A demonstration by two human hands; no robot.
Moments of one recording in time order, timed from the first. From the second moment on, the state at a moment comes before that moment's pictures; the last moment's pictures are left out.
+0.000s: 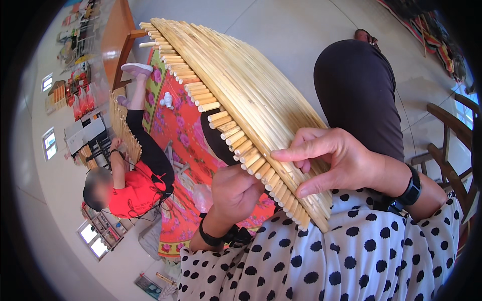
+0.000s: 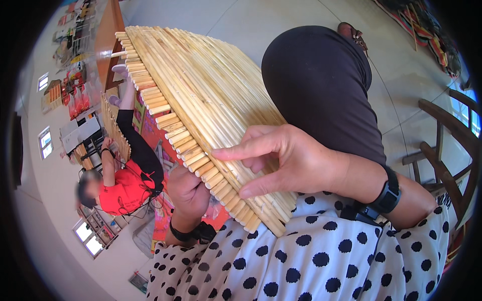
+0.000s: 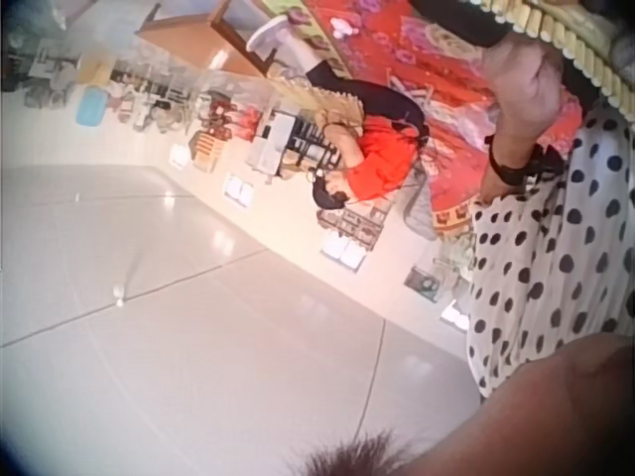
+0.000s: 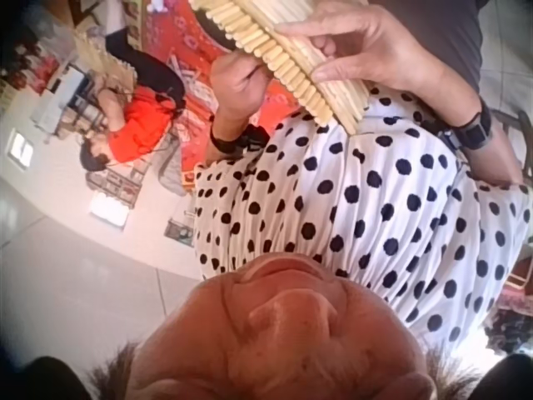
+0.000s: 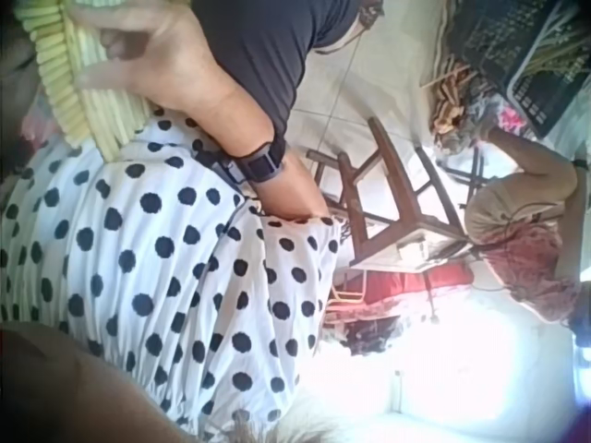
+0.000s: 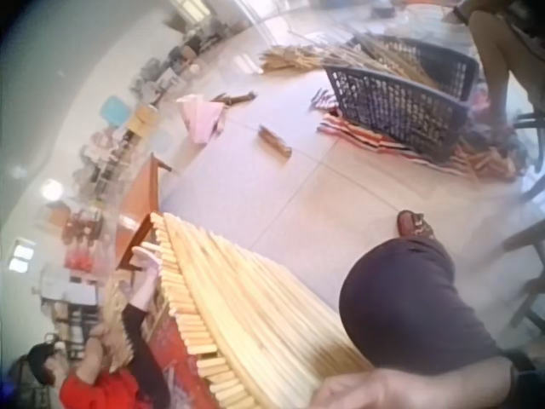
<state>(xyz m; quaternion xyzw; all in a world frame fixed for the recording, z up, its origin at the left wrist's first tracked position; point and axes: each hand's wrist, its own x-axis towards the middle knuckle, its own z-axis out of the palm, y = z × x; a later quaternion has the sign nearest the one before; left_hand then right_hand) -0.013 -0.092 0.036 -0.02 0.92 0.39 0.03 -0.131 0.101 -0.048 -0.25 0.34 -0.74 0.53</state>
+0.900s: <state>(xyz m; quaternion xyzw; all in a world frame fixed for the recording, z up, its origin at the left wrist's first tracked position) -0.035 -0.096 0.034 0.07 0.91 0.41 0.02 -0.132 0.129 0.010 -0.16 0.61 -0.61 0.49</state>
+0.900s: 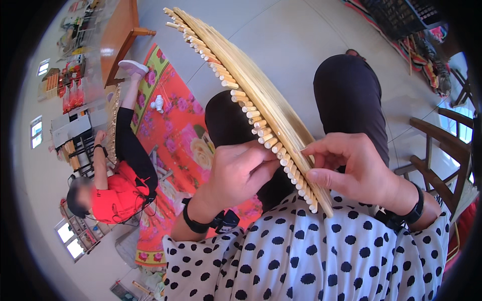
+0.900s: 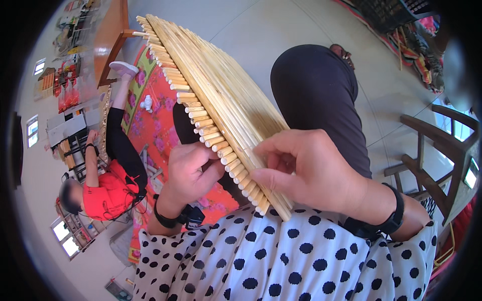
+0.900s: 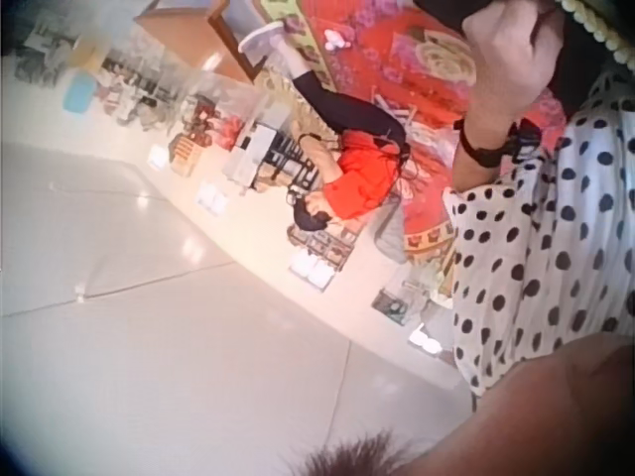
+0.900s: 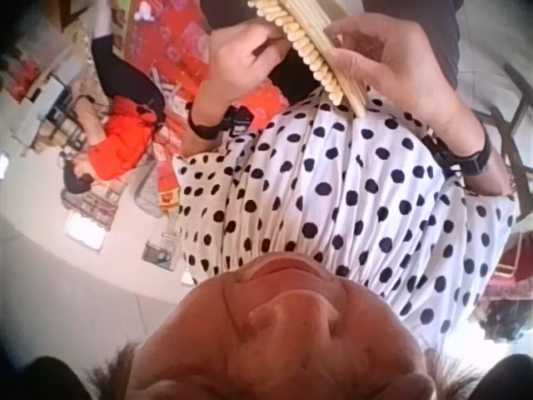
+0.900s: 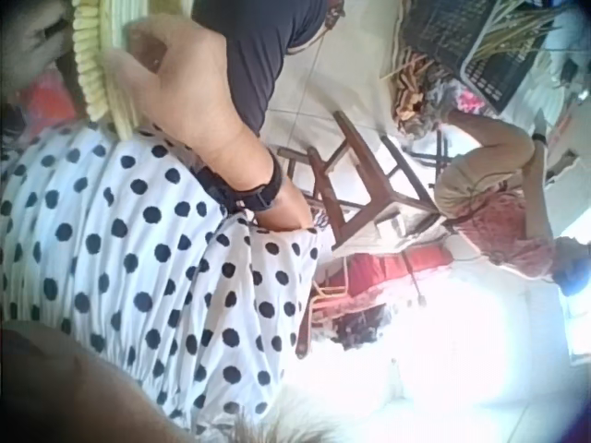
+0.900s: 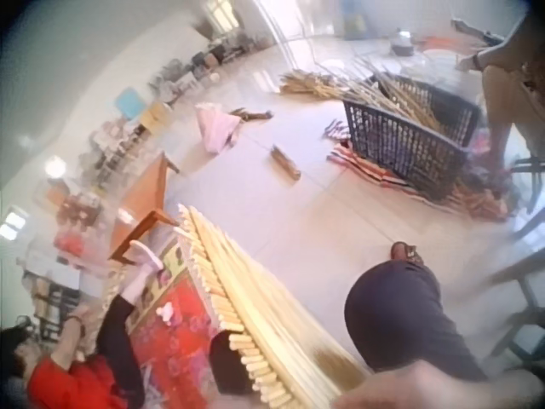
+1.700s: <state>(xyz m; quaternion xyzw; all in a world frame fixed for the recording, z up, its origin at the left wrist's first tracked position) -0.082 -0.094 -0.023 0.28 0.86 0.41 -0.13 -0.115 0.096 0.070 -0.34 0.92 -0.13 0.14</state>
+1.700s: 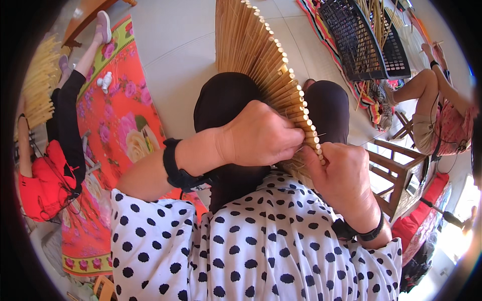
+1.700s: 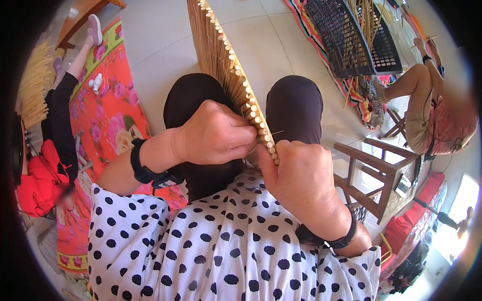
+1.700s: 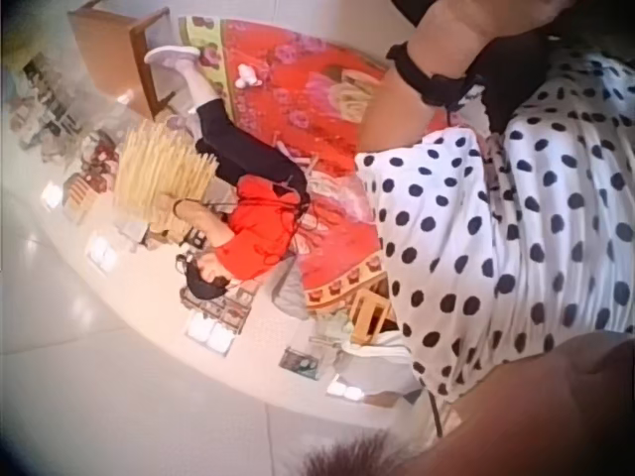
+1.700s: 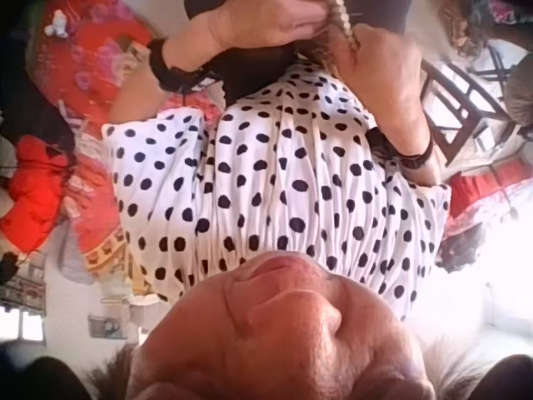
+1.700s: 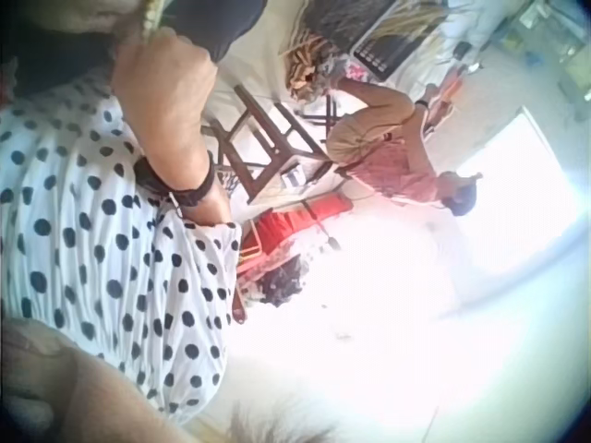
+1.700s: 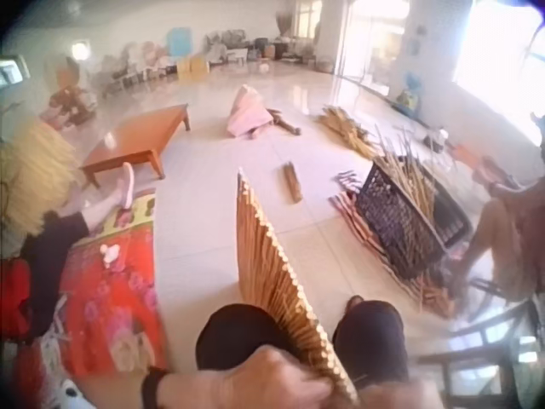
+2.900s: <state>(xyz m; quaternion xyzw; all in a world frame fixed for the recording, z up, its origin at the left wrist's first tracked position) -0.046 -0.083 -0.015 0.12 0.86 0.47 -0.15 -0.125 0.110 0.064 -0.22 0.94 -0.22 0.16</state>
